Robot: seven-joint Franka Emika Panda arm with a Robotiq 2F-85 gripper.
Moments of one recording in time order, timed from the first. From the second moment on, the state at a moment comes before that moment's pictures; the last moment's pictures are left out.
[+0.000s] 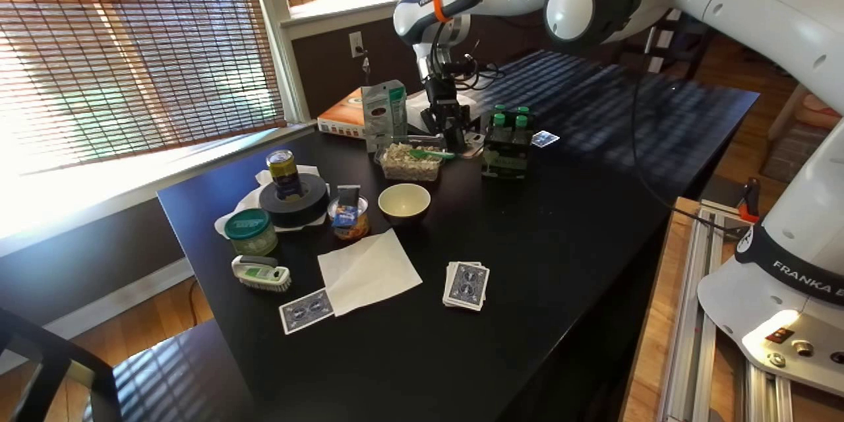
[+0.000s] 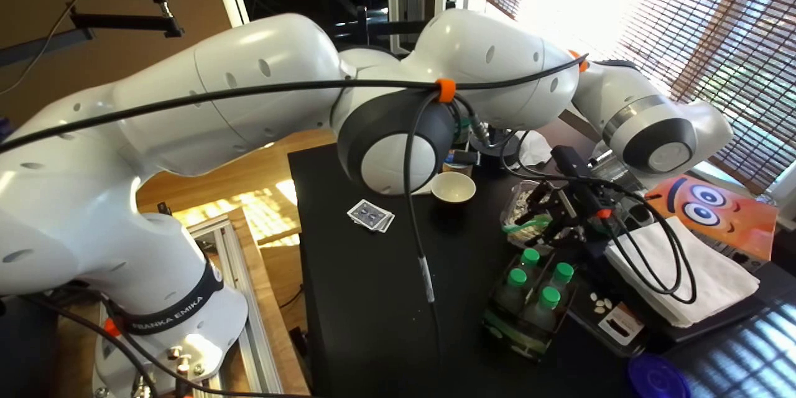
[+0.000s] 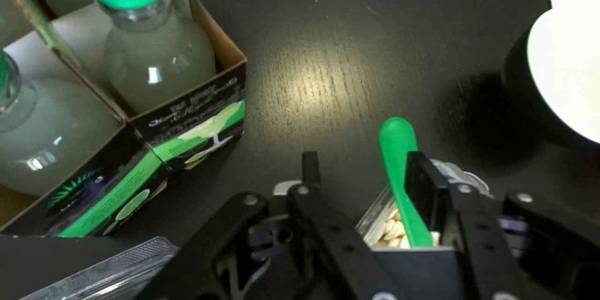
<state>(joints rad) -0.33 1.24 -0.02 -0.74 0.17 1.34 -0.02</state>
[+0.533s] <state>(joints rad) -0.40 1.19 -0.01 -0.76 0.32 1.44 0.18</state>
